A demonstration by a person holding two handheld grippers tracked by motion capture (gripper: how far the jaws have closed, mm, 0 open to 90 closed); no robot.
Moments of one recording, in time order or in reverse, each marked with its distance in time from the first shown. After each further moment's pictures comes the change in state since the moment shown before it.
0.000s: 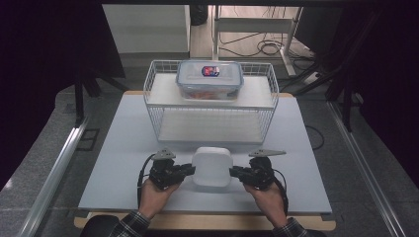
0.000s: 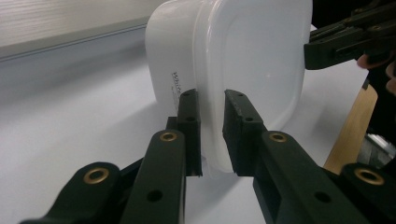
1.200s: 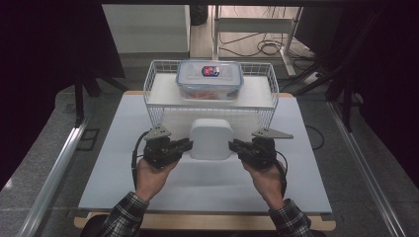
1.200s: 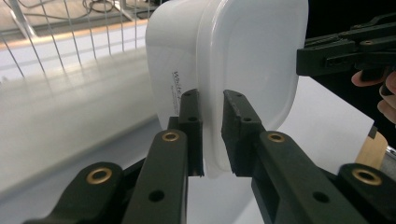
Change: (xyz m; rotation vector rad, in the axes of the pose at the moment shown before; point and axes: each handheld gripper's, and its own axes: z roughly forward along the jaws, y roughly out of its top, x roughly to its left) left arm -0.017 0.073 -0.040 -0.134 0.100 0.102; right arm 0.018 0.059 -0.024 -0.238 -0.070 -0.092
